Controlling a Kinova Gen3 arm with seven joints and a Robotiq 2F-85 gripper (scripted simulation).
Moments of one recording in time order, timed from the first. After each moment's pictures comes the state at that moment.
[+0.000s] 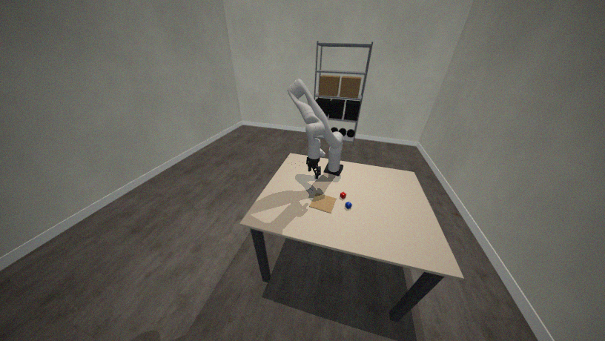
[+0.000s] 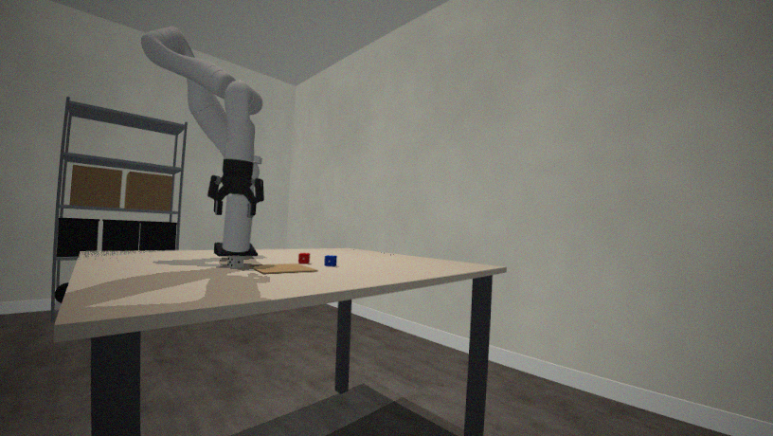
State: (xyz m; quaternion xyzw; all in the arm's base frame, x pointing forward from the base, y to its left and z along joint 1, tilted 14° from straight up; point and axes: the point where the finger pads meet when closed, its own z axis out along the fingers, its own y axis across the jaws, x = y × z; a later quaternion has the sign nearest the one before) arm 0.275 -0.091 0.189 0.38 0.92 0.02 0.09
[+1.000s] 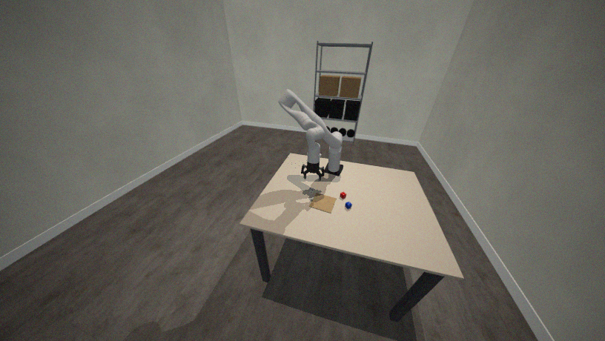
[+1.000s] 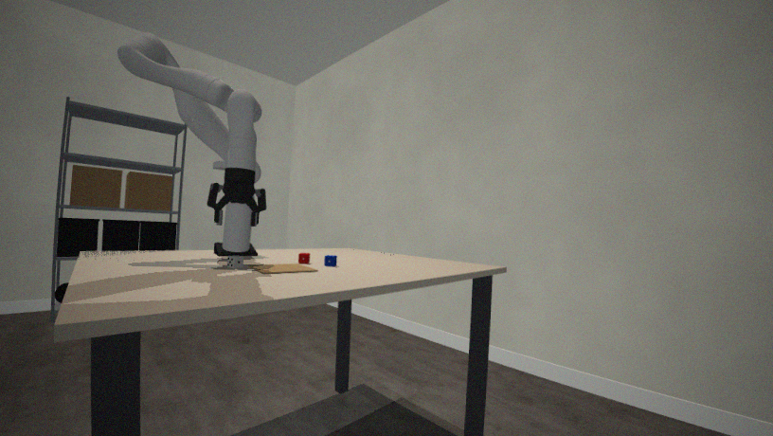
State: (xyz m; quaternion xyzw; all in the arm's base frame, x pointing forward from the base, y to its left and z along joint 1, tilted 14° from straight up) arm 0.301 -0.089 0.169 -0.06 0.99 -0.02 0.11
